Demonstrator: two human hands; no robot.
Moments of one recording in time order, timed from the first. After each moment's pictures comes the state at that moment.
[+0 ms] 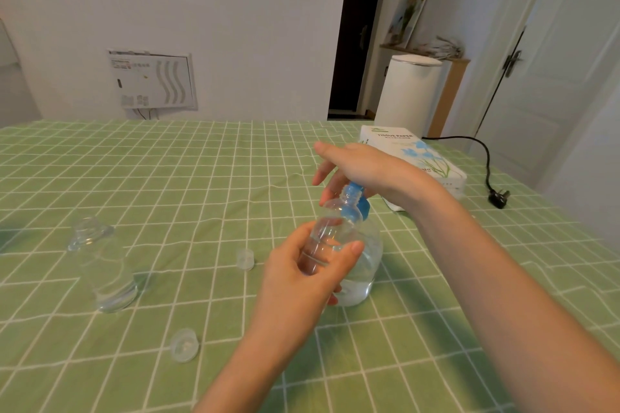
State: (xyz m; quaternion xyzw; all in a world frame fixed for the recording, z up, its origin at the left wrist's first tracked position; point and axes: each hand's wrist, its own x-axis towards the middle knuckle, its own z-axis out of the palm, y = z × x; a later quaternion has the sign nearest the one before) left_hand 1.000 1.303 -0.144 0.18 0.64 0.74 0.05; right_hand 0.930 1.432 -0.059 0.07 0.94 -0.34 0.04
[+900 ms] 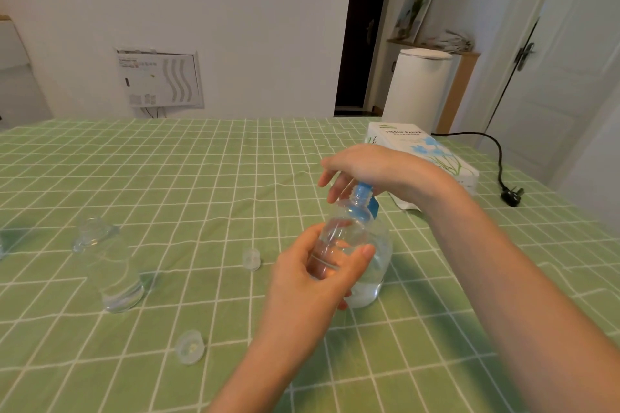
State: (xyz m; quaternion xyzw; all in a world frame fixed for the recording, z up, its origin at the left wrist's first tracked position) left_hand 0.999 1.305 -0.149 0.19 0.65 0.74 0.04; right_hand 0.927 1.433 -0.057 0.06 0.95 -0.31 0.09
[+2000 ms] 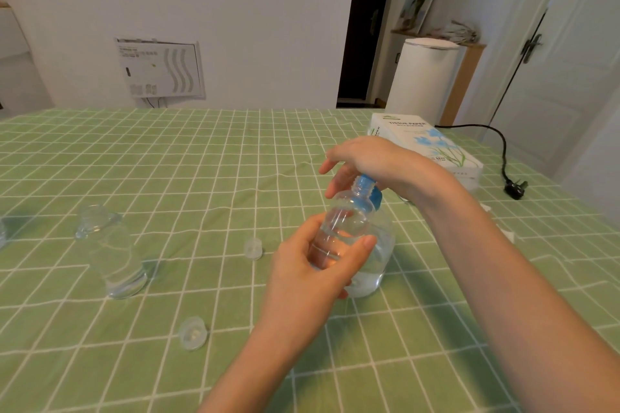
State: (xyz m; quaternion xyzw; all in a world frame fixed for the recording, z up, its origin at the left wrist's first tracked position) left_hand 0.998 1.304 -0.153 0.19 0.65 0.74 0.03; right_hand 0.929 1.432 -0.064 0.07 0.93 -0.36 0.07
